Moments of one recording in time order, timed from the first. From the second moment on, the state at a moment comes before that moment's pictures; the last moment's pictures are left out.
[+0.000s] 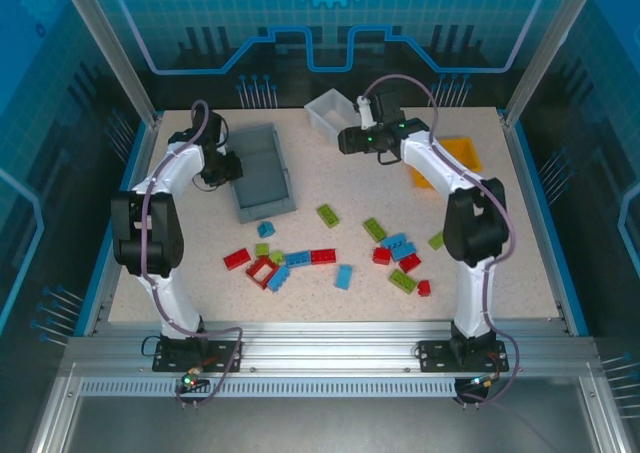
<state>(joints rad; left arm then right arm) 0.01 1.89 1.52 -0.79 0.11 -0.41 0.36 2.10 1.85 -0.56 -0.14 0.16</state>
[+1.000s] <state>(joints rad) -0.22 1.08 1.02 -0.50 0.16 -0.64 0.37 2.74 2.65 -0.73 -0.19 0.04</state>
